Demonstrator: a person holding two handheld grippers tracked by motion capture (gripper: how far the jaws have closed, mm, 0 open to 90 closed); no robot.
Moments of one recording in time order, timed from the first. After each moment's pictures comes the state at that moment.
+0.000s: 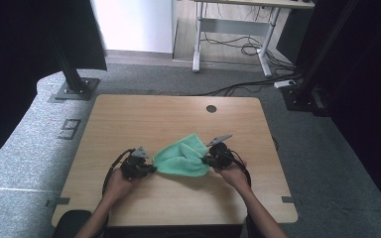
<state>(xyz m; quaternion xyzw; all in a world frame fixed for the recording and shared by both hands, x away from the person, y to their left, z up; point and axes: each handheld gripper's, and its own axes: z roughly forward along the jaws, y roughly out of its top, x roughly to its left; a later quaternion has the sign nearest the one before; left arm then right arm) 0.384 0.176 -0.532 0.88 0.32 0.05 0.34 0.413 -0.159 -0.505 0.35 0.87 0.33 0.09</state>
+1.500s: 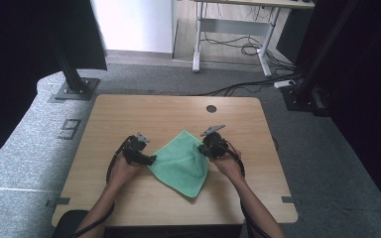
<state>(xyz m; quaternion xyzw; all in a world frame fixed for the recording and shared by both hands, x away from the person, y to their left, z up) 0.437 0.178 -0.534 0.85 0.41 0.16 0.27 0.439 -0.140 -0.482 0.35 0.87 0.32 0.14</state>
